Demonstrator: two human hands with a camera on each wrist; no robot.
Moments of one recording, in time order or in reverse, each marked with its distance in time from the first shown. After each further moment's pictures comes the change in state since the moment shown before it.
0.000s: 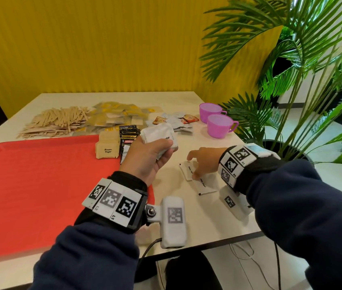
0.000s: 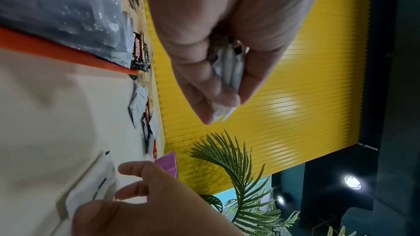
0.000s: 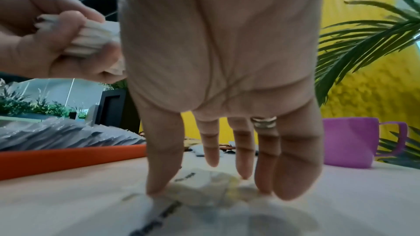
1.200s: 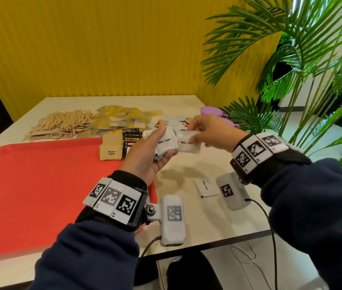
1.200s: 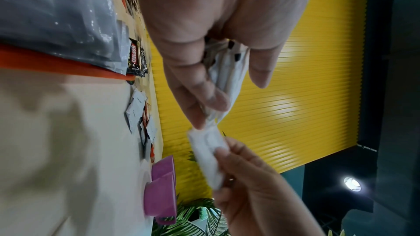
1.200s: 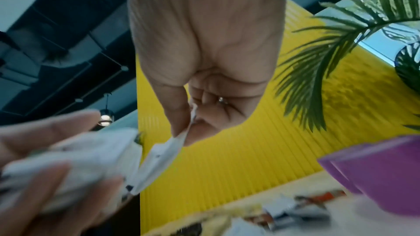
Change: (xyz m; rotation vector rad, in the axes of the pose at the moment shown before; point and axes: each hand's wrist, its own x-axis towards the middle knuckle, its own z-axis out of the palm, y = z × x) left_hand -0.007 0.010 0.002 -0.033 0.010 -0.066; right_hand -0.025 0.002 -0.044 0.673 0.442 -0.229
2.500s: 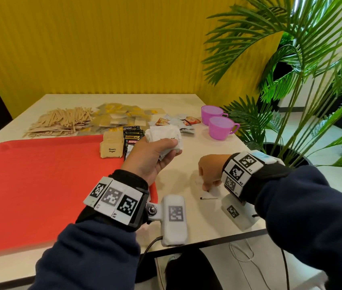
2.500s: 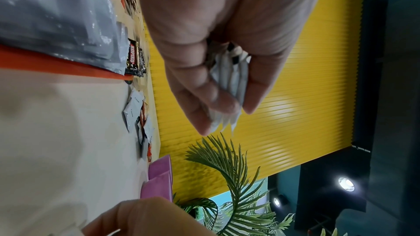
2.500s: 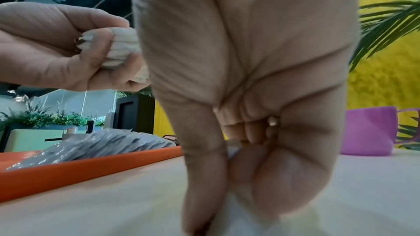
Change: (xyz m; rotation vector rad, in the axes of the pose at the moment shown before) left_hand -0.007 -0.001 -0.002 0.048 -0.068 0.018; right_hand -0.023 0.014 0.041 -0.765 -0.520 0.282
